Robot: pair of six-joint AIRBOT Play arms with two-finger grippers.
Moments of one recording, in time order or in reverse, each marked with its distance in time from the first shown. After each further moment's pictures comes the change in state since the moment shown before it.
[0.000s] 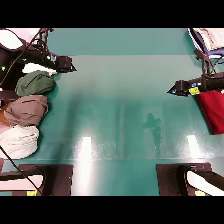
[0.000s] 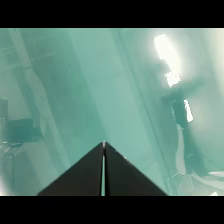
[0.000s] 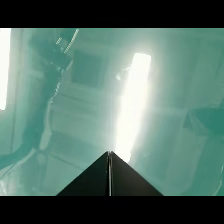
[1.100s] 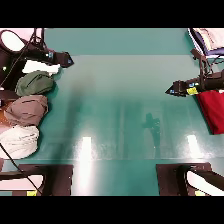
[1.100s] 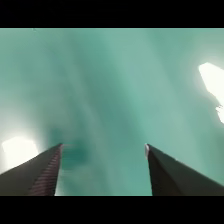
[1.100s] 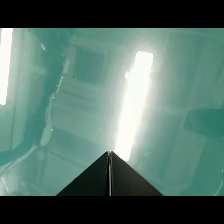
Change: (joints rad) left arm 0.007 -0.019 0.000 0.281 0.241 -0.056; right arm 0.022 0.000 0.000 0.001 -0.002 0.004
